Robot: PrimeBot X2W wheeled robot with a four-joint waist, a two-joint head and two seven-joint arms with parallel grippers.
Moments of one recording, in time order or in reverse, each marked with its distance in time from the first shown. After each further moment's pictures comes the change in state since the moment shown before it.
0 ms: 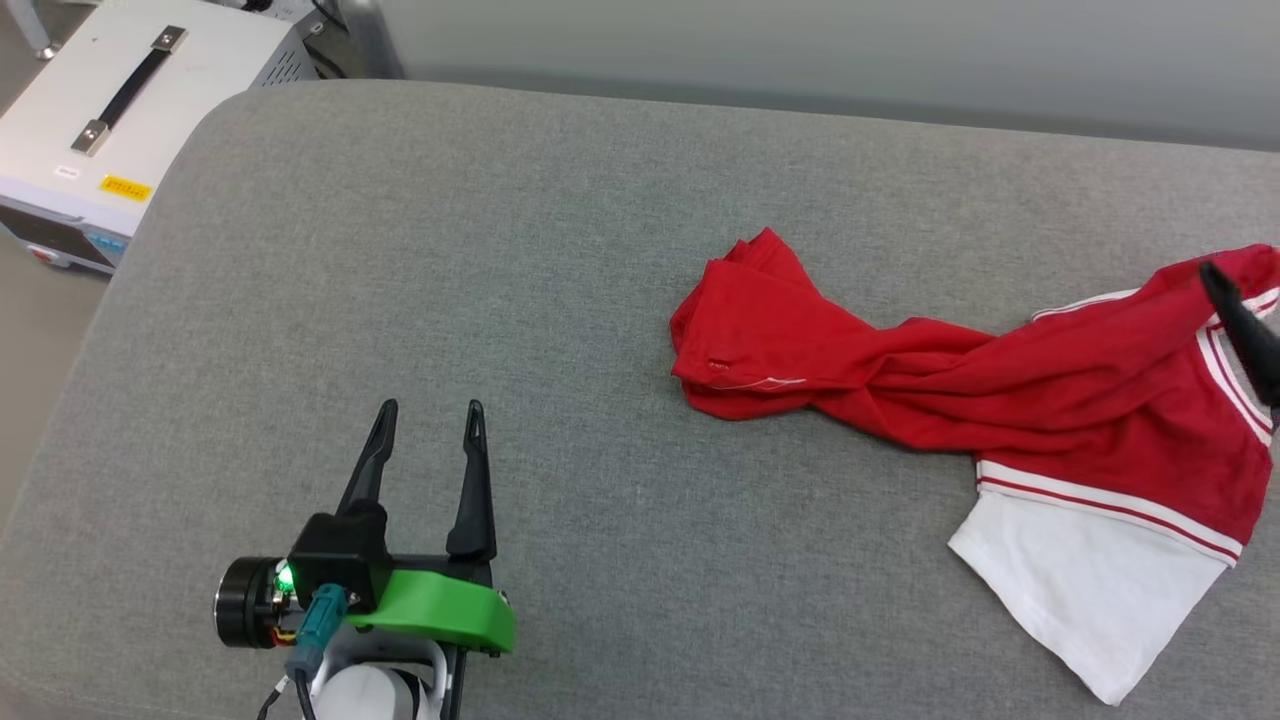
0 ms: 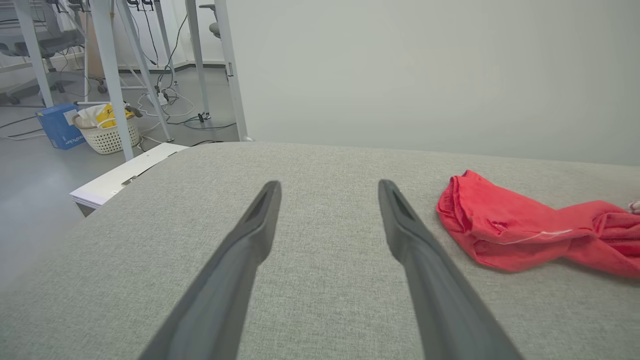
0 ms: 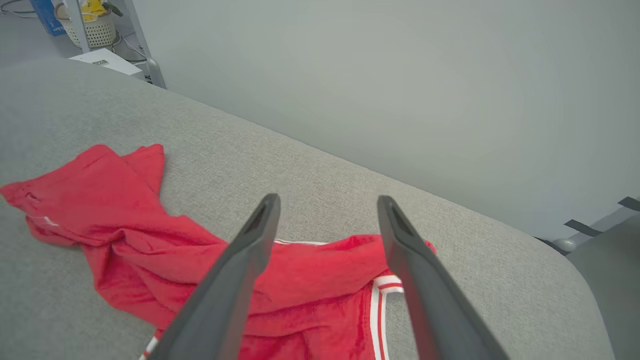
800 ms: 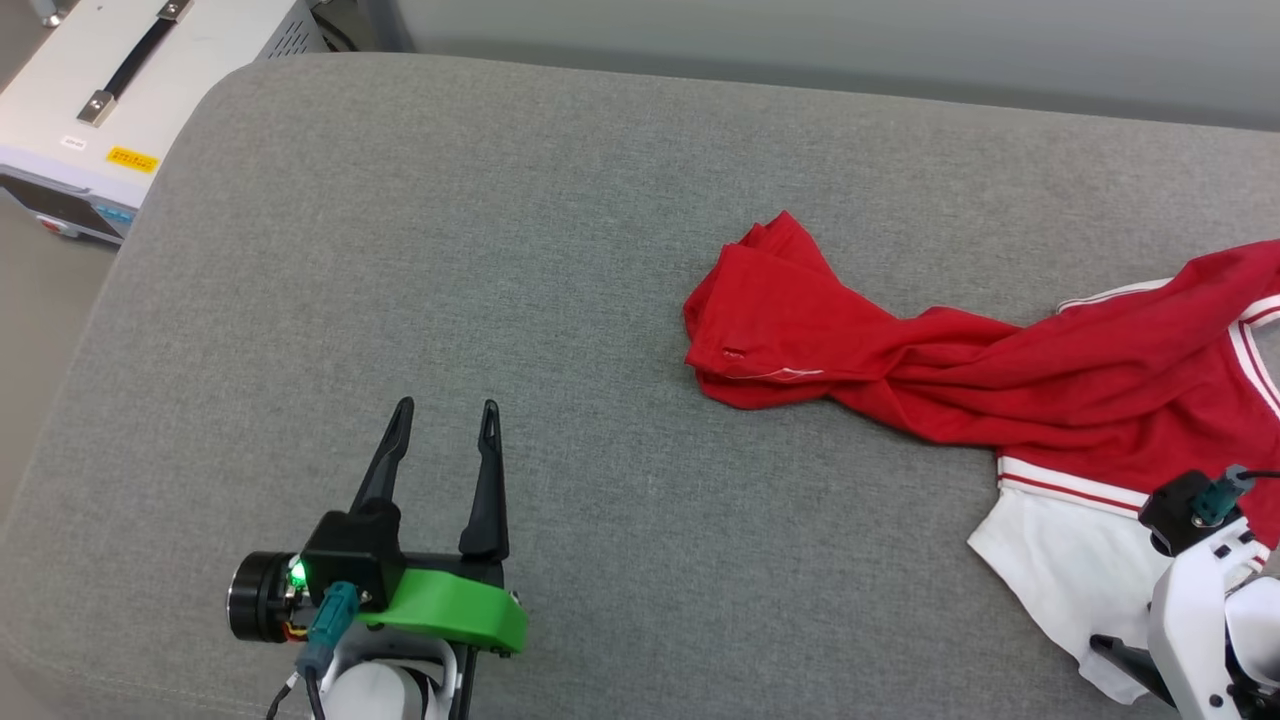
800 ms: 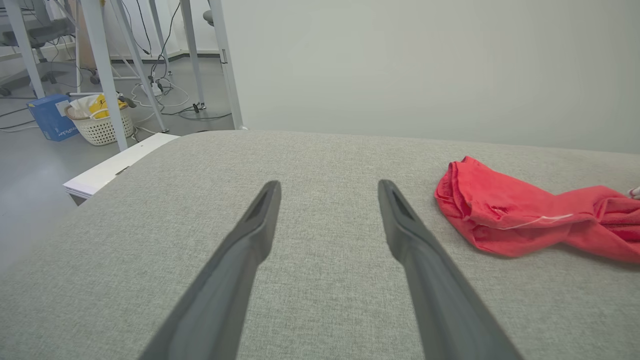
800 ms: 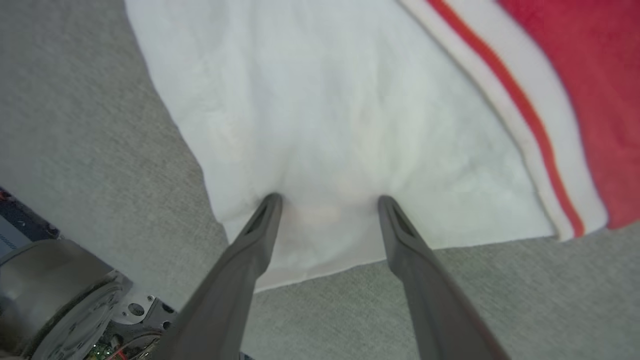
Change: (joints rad) left arm -0.001 0.000 -0.018 0.002 -0.002 -0.008 0.000; right arm 0.231 -0.050 0.260 -0.072 0.118 0.000 0.599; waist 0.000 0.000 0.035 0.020
